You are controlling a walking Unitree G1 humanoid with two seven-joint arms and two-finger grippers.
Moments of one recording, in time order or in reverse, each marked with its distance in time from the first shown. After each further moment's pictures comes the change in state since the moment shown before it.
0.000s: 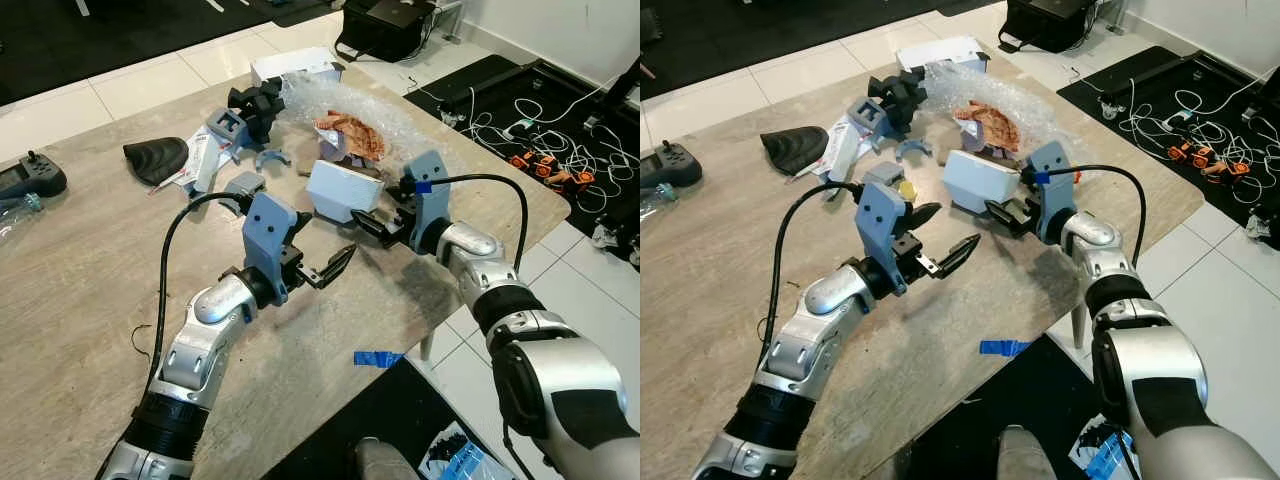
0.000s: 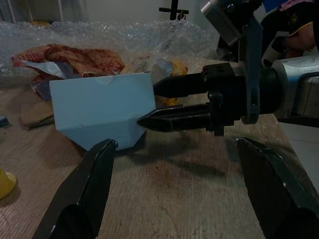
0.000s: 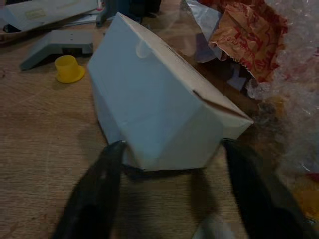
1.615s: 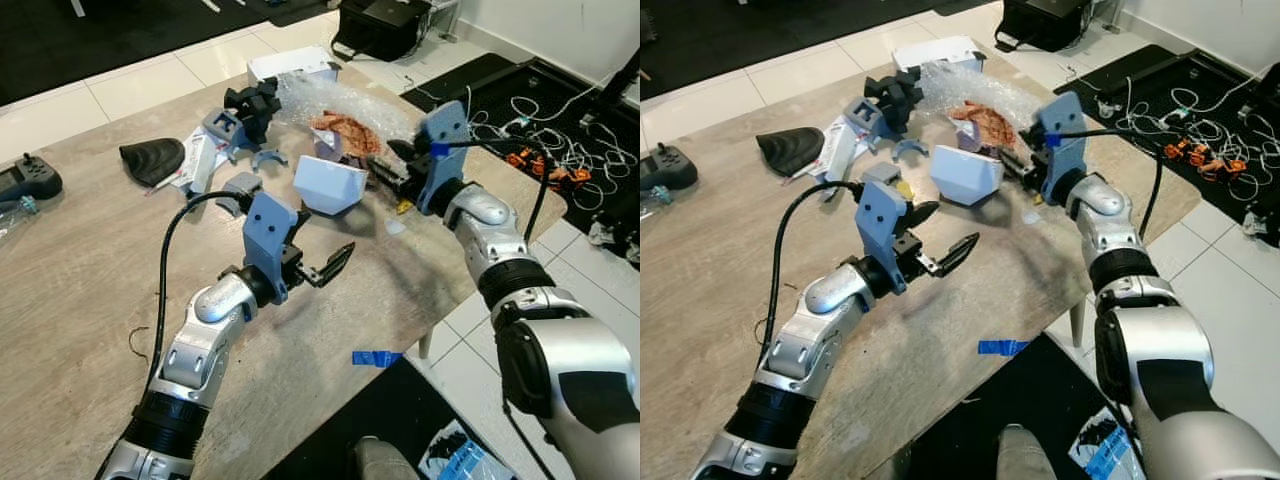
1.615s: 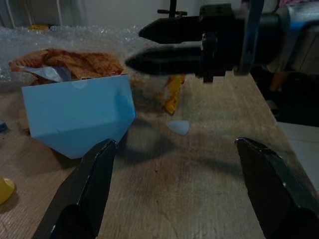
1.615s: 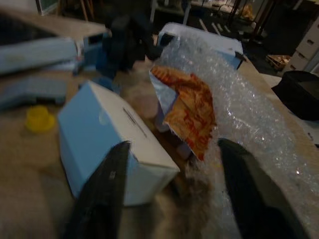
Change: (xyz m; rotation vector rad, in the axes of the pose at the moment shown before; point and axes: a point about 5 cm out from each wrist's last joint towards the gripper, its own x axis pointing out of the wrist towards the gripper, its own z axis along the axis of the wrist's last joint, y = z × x) left arm 0.000 0.000 0.002 0.016 -0.007 0.002; right arm 0.004 -0.016 0.051 -0.202 -0.130 -0.066
